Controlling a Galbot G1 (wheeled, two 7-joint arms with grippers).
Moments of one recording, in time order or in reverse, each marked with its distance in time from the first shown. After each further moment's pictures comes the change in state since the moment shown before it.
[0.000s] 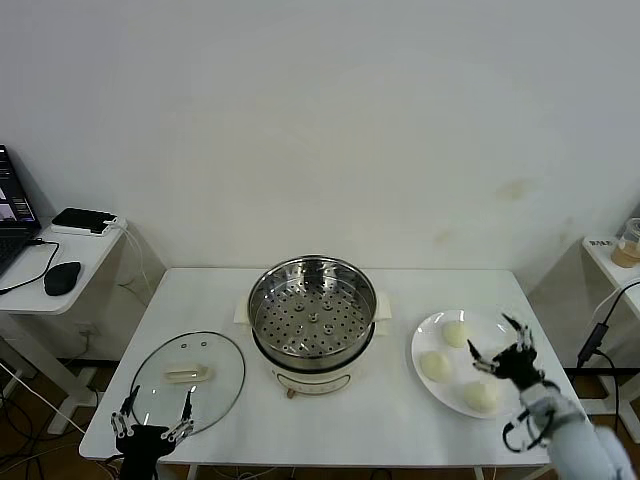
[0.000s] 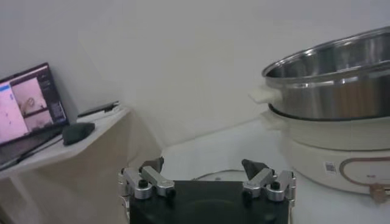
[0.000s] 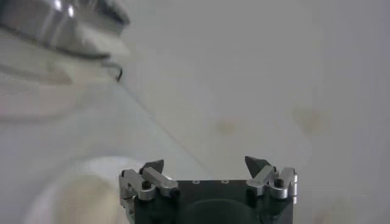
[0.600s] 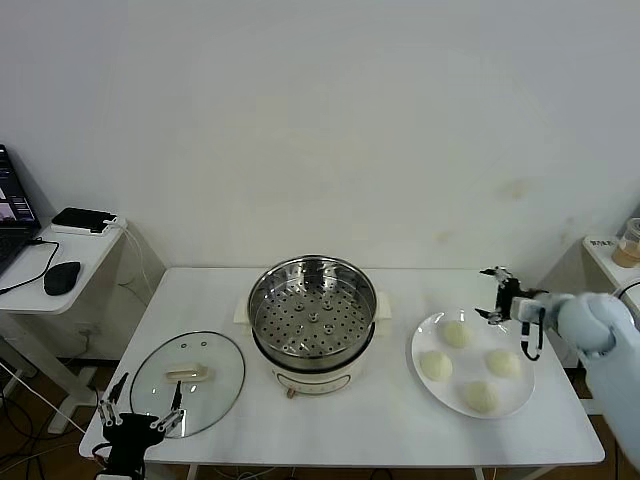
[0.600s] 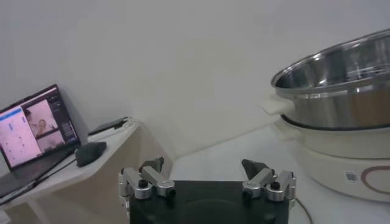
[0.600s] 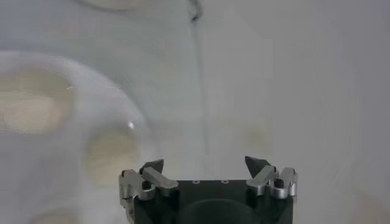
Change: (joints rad) left arm -0.014 -0.001 -0.052 -0.042 0.047 0.032 0.038; right arm 0.689 -0.244 -0.520 -0.386 -0.170 0.082 -0.554
